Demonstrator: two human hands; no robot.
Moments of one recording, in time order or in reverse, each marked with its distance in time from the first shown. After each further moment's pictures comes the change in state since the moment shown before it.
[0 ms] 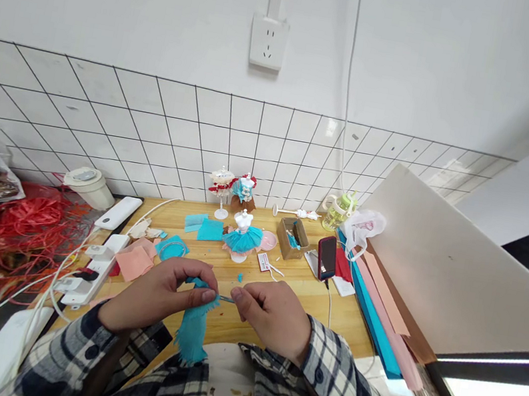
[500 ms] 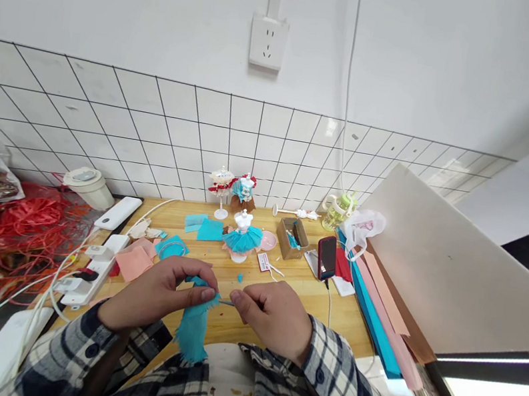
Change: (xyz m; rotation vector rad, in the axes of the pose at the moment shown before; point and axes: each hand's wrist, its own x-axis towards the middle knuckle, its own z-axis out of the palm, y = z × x) left_hand 0.002 0.006 -0.002 -0.032 -0.009 0.018; right_hand 0.000 0.000 -0.001 -0.028 -0.009 -0.004
